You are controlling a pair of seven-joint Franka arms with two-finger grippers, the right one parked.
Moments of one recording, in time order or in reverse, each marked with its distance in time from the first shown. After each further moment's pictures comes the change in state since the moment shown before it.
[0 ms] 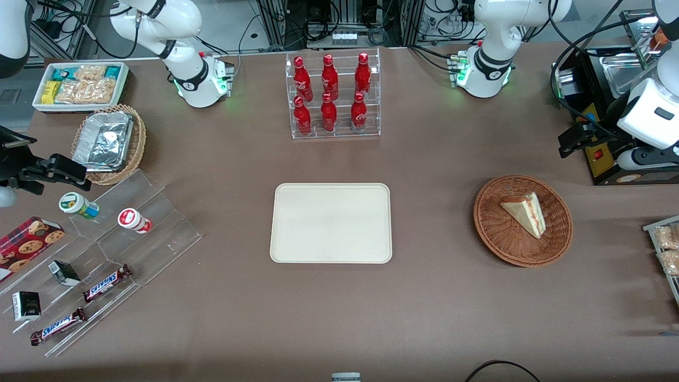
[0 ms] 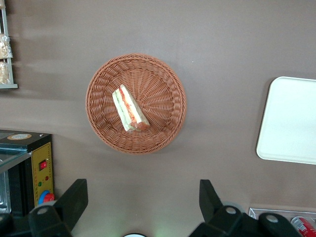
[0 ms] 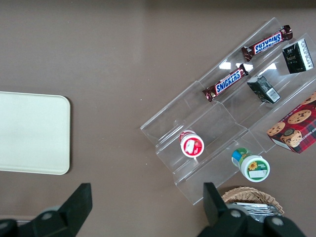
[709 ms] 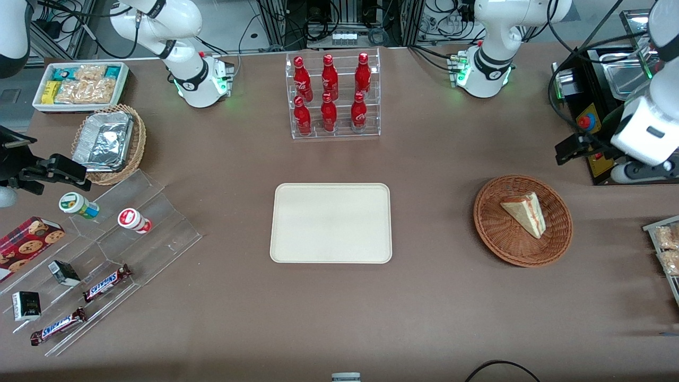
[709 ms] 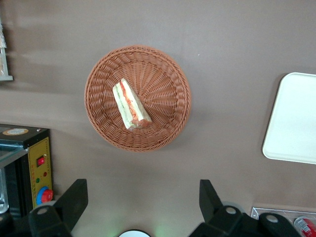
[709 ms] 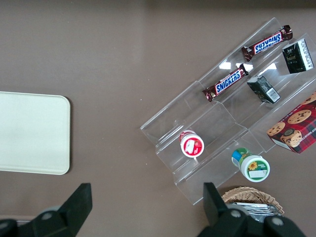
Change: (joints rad) arm 0.009 0.060 0.003 -0.014 0.000 0.010 -0.014
